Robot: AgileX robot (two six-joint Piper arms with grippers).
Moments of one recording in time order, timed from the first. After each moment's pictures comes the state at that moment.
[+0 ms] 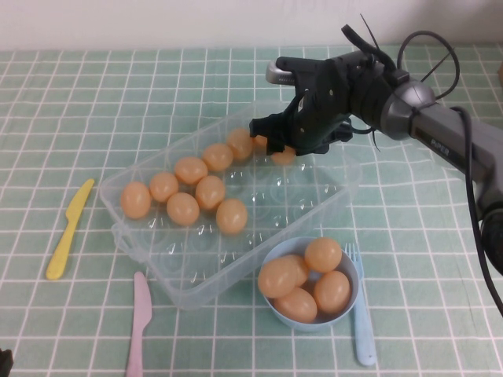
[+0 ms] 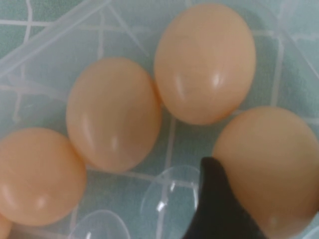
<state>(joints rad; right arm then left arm) 0.50 2.37 -2.11 0.06 0.80 0.41 -0.19 -0.01 0.02 0.07 0.37 -0.01</state>
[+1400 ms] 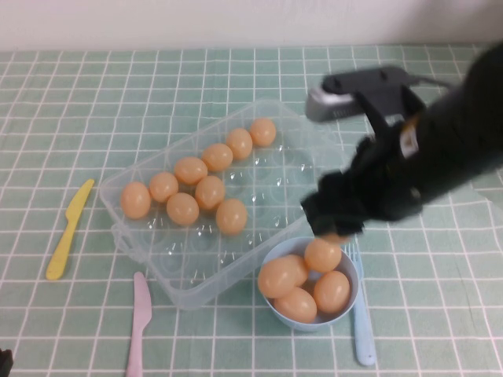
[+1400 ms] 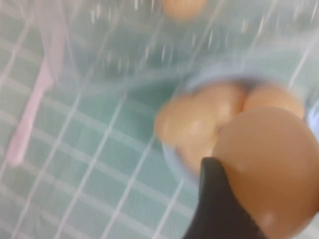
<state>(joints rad) 0.67 1.49 -1.33 0.12 0.97 0.23 -0.19 -0.01 0.02 0.07 0.37 -0.01</state>
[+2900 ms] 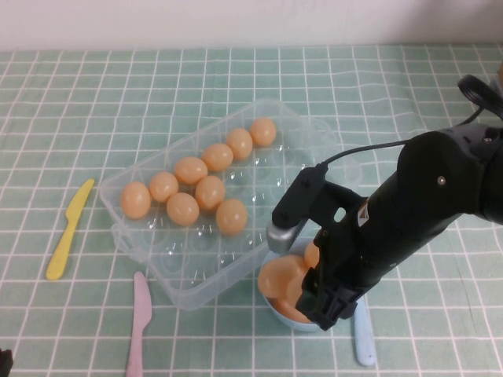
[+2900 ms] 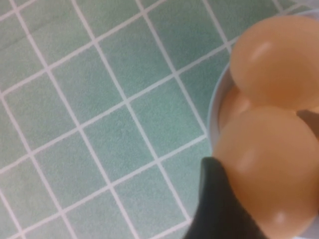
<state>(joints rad) 0.69 1.62 -1.15 0.31 0.86 -0.53 -0.19 -0.01 0.02 0.07 0.37 -0.01</state>
